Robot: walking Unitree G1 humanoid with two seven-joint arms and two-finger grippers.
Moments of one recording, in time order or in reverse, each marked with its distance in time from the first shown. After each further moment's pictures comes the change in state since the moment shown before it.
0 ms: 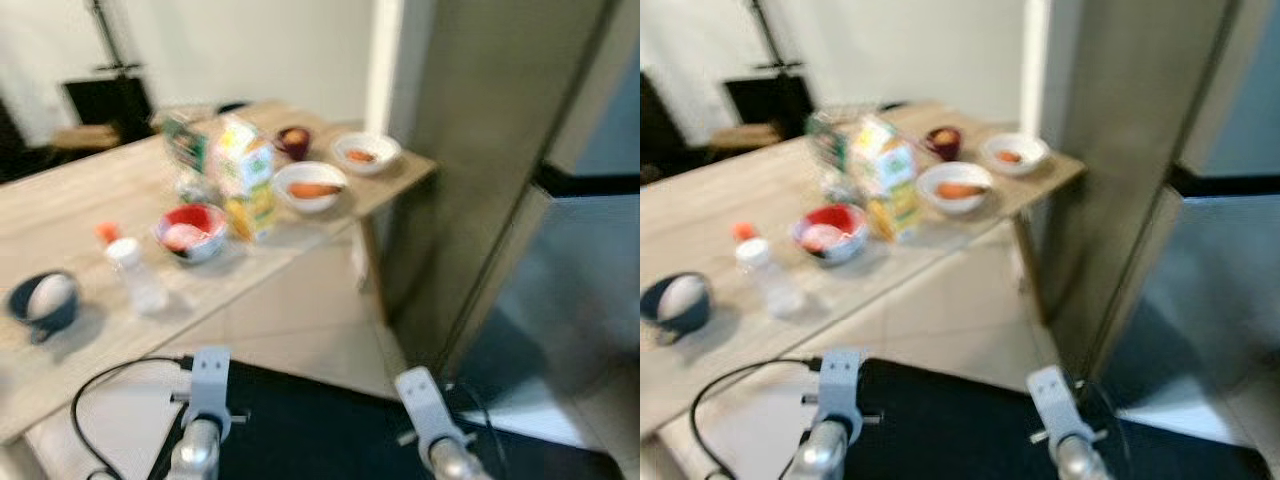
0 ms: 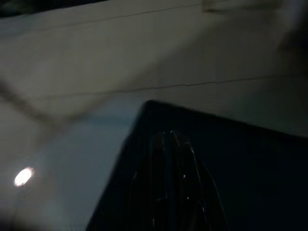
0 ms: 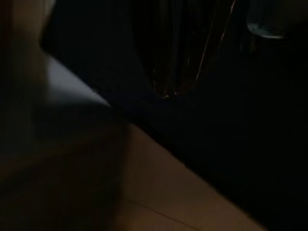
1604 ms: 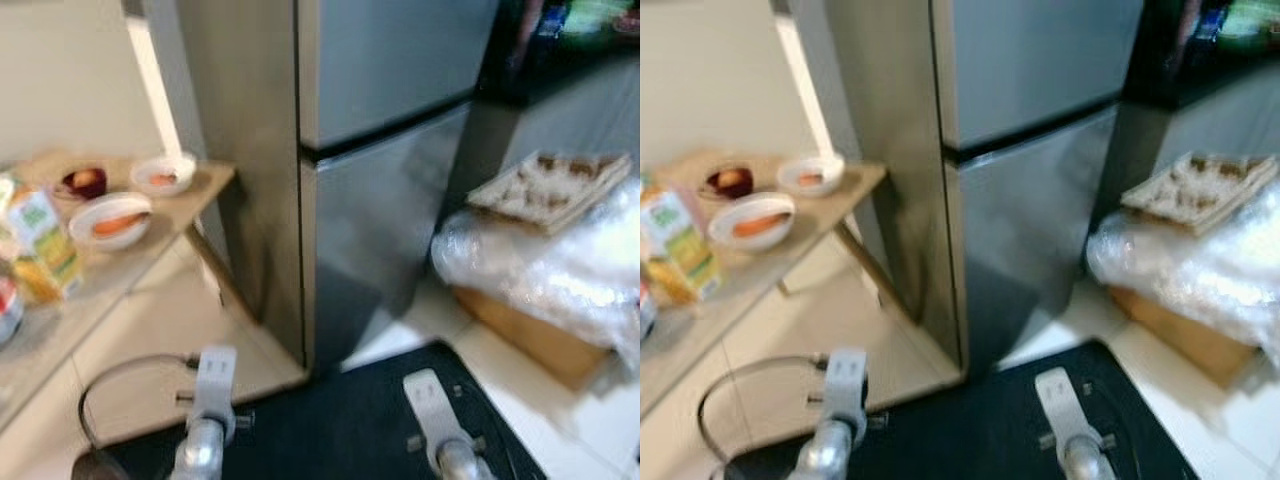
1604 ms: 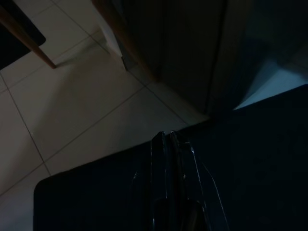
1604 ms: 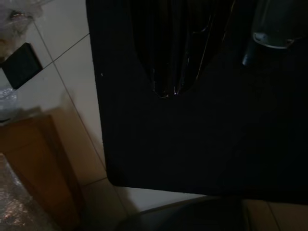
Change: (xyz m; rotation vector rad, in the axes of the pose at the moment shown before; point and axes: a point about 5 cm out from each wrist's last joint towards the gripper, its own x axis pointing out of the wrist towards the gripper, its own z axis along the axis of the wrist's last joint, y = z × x) left arm 0.002 -0.003 0.005 0.011 -0.013 -0.017; right arm -0.002 -0.004 -0.007 0.025 0.022 -0.015
